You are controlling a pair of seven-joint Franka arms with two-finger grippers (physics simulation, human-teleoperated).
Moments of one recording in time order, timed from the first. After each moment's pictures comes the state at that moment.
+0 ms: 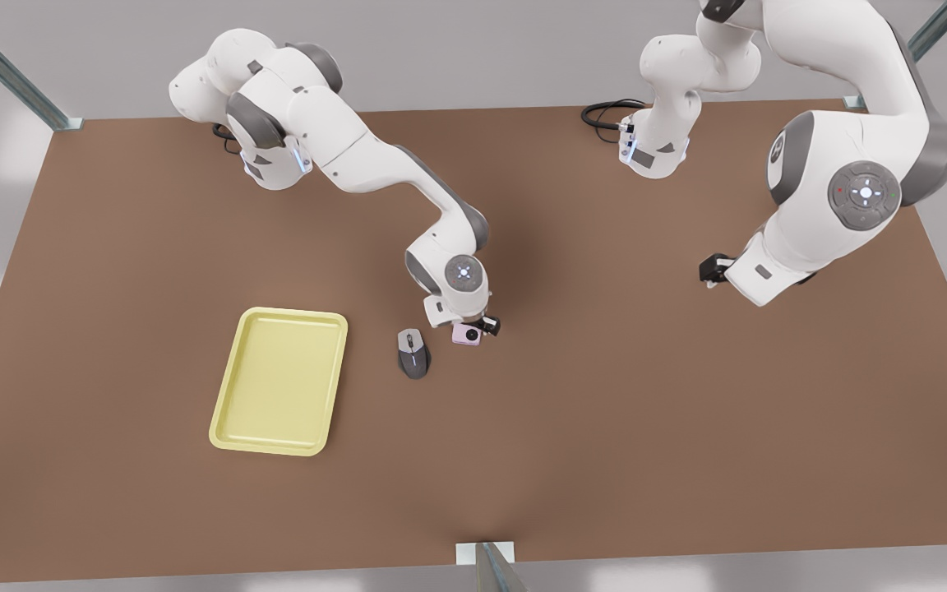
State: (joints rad) left arm -0.15 0.24 -0.05 -1.34 0.08 1.42 -0.09; right arm 0.75 0.82 0.05 -1.47 0.04 2.26 1.27
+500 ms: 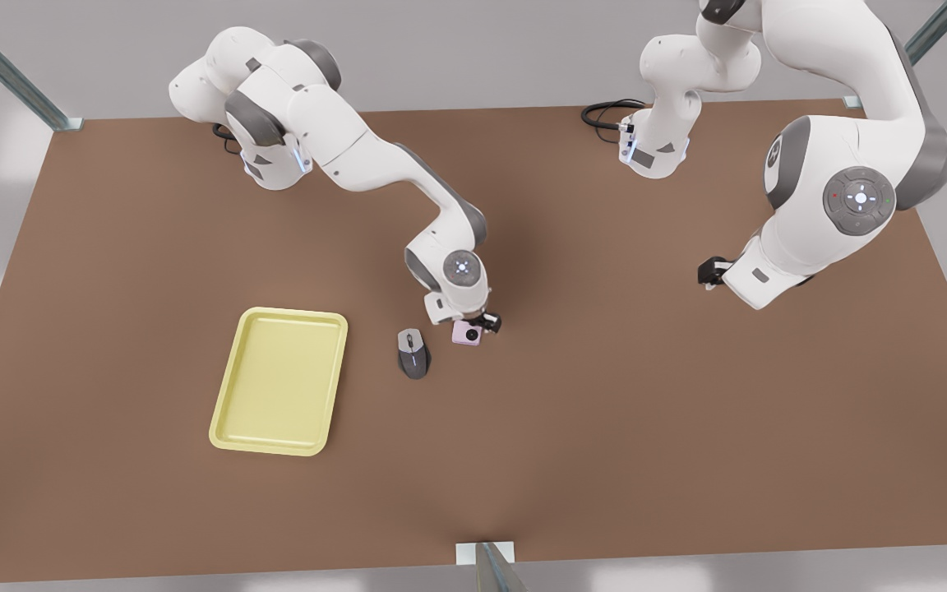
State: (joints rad) left arm -0.16 0.25 -0.05 -1.34 0.09 1.43 -0.10; right arm 0.75 0.82 0.07 -1.50 0.03 2.32 1.26
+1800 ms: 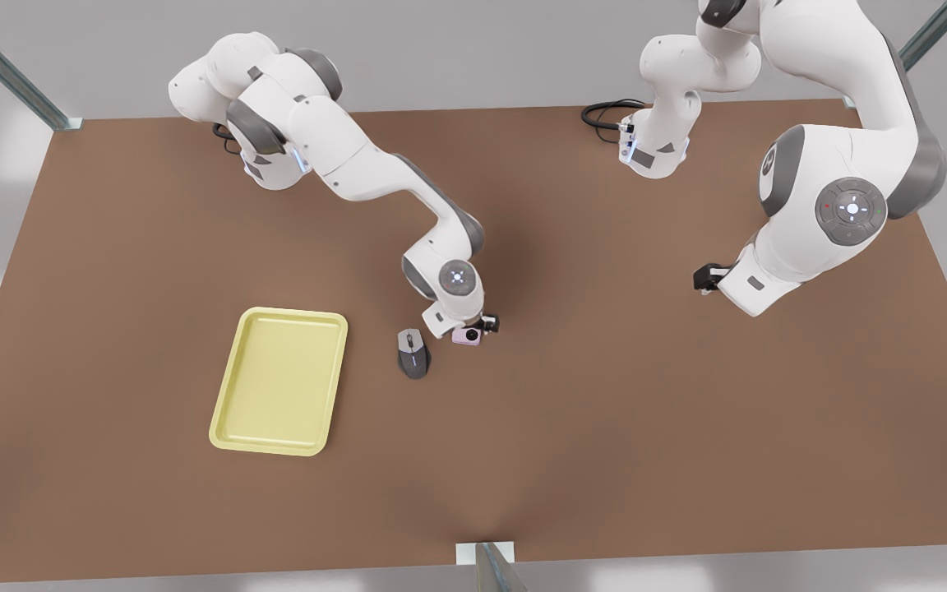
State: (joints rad) left arm -0.16 0.26 -0.06 -1.34 0.09 1.43 -0.13; right arm 0.72 0.86 0.08 -1.49 0.03 2.35 1.00
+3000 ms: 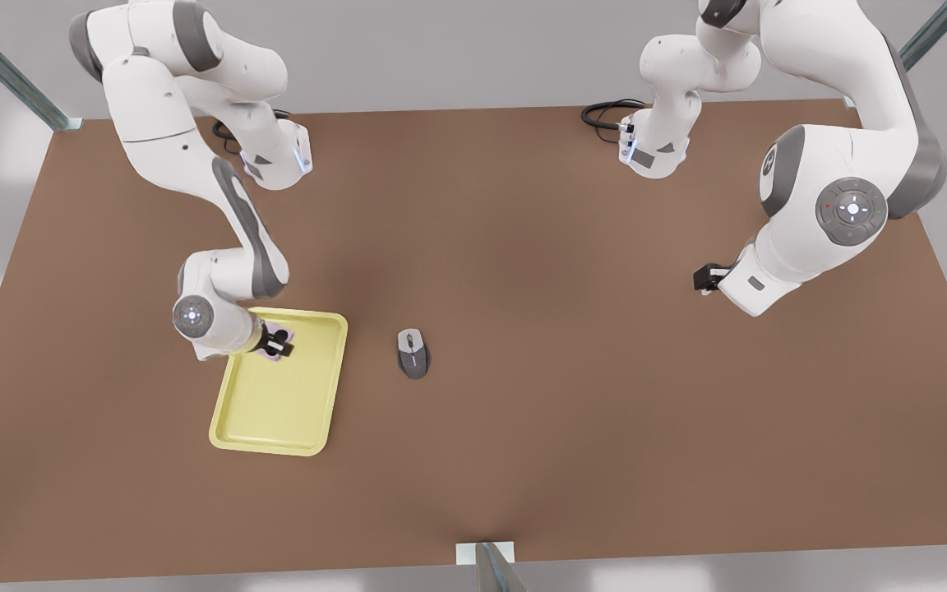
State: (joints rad) left arm -0.15 0.26 -0.06 -1.34 0.09 1.43 -0.14; right arm 0.07 0.39 0.03 -2.11 0.05 2.32 0.48
